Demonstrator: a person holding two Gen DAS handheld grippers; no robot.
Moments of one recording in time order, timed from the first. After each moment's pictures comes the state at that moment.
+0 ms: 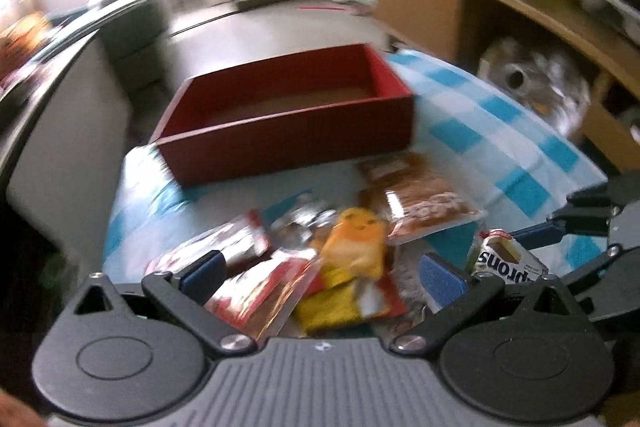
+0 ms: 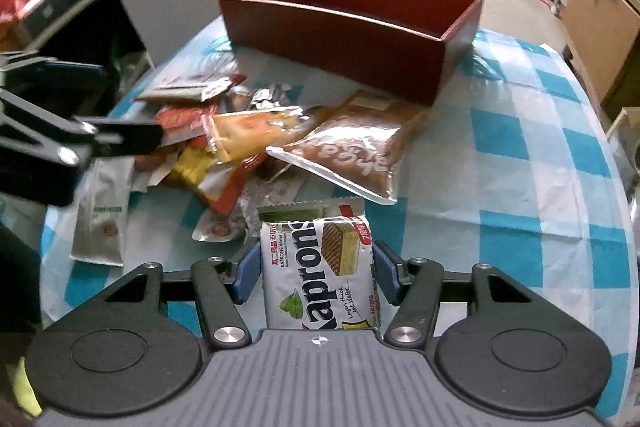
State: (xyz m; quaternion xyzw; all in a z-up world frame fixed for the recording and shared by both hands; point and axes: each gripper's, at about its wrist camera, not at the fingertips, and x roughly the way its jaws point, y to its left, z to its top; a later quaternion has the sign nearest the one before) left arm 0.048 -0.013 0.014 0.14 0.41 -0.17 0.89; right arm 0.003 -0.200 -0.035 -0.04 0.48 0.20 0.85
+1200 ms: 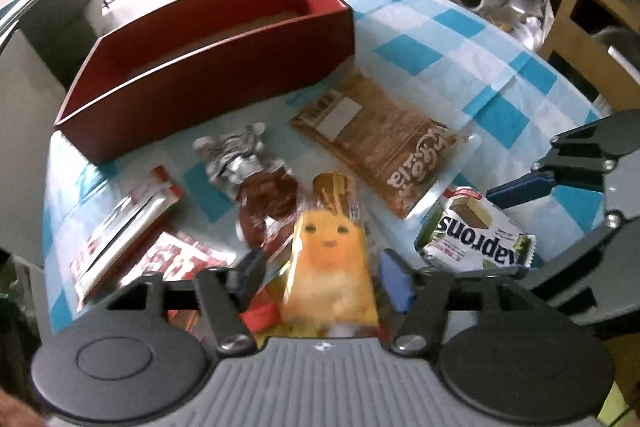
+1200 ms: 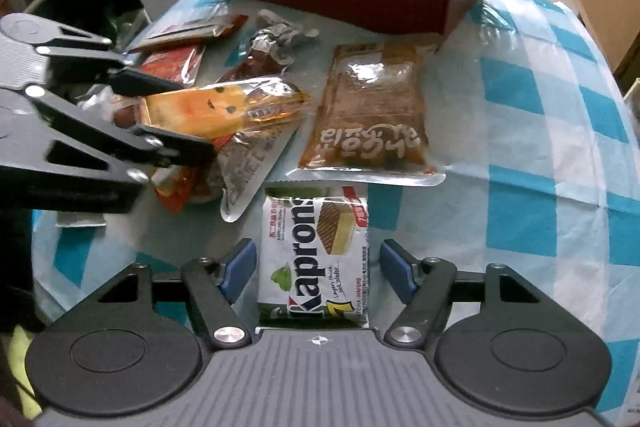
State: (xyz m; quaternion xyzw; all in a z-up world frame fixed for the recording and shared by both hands) left arm 0.063 -0.043 -0.024 0.18 0.50 -0.22 0.82; right arm 0.006 -0.204 -0.065 -0.06 0.53 0.20 0.82
